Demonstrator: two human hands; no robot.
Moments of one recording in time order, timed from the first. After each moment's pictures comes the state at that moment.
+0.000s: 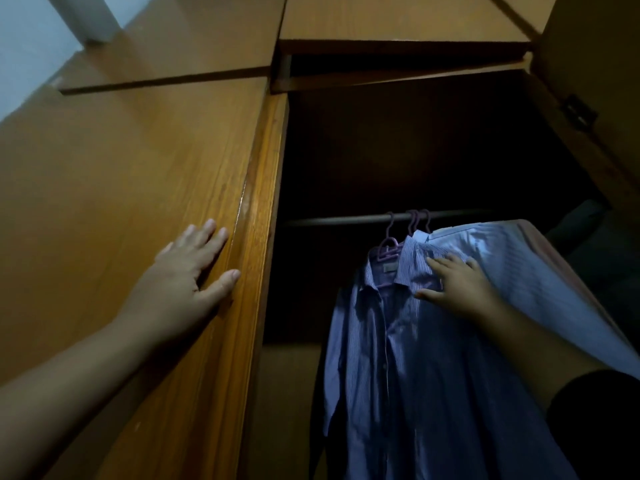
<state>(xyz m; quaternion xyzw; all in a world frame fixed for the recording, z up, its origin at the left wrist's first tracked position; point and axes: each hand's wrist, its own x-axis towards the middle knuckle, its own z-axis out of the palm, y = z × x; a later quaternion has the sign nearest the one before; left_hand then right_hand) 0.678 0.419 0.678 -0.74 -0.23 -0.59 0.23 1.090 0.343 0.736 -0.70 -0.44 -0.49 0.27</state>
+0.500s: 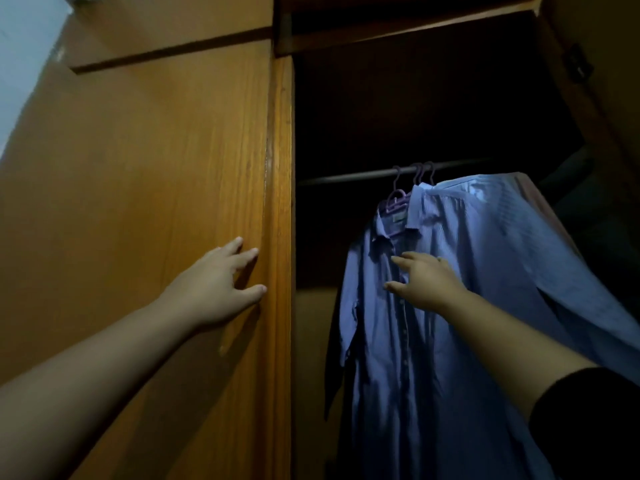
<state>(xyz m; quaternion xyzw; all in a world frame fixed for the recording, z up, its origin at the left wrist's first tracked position) 0.651 0.366 0.642 -0.82 -0.36 -0.41 0.16 0.980 0.321 0.654 -0.72 -0.53 -0.37 0.26</state>
